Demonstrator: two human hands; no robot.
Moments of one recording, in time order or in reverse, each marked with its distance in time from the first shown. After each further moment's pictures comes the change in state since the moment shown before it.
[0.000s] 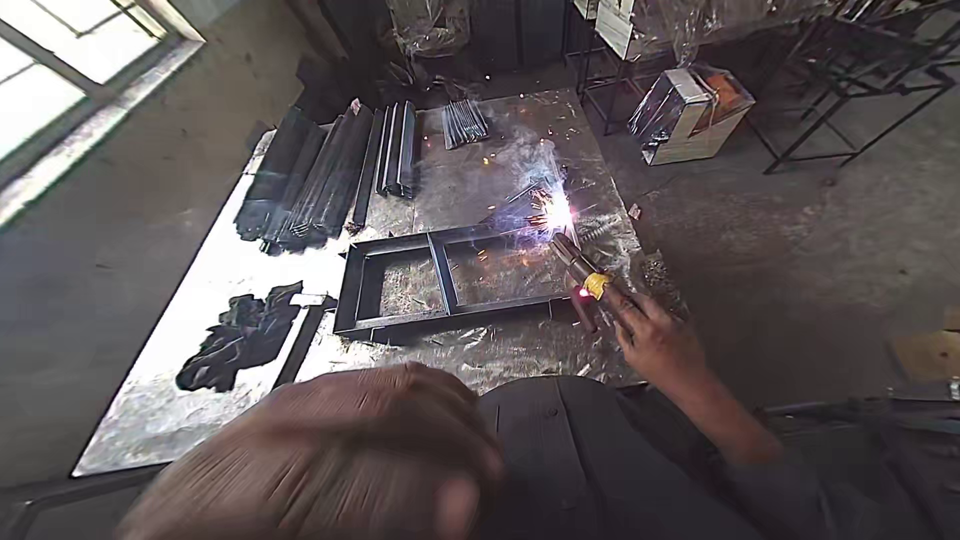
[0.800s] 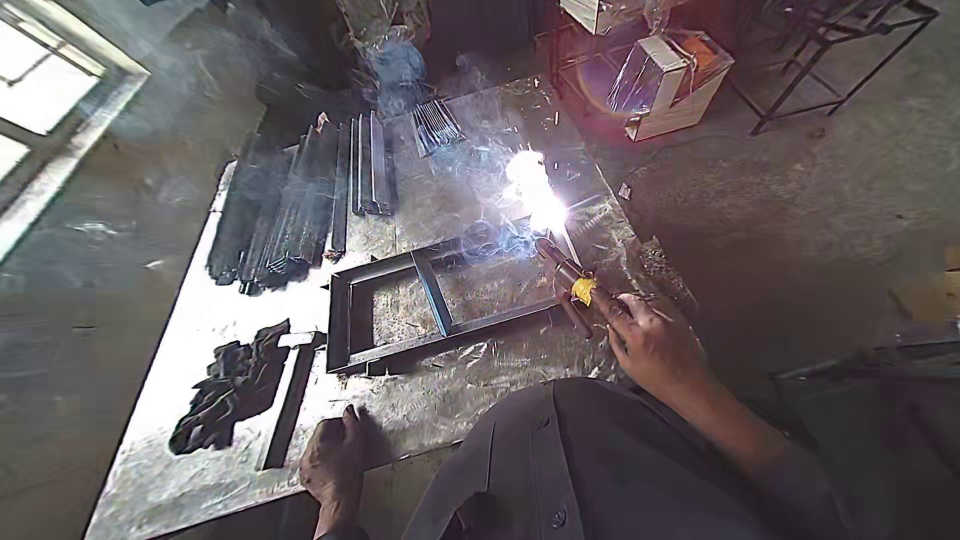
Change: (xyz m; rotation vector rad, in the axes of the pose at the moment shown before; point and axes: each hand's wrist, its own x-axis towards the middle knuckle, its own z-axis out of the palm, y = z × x) left_hand -0.254 -0.204 0.007 1.120 0.711 -1.475; right_hand 0.002 -0.015 0.008 0.013 -0.009 0.024
